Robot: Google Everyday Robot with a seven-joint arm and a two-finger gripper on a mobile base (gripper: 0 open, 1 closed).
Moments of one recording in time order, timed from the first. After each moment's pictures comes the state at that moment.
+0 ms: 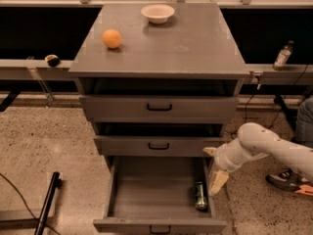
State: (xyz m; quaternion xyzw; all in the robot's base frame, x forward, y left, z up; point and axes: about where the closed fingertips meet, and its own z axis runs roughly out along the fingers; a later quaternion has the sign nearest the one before) arm 0.552 -0.212 0.464 -0.68 0.70 0.14 0.20
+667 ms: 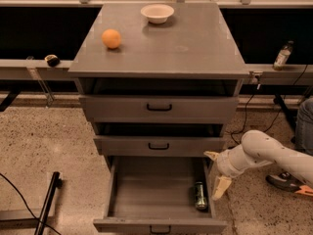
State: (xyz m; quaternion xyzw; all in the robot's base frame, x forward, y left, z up) arm 0.542 -0.224 0.444 -0.70 0.67 0.13 0.22
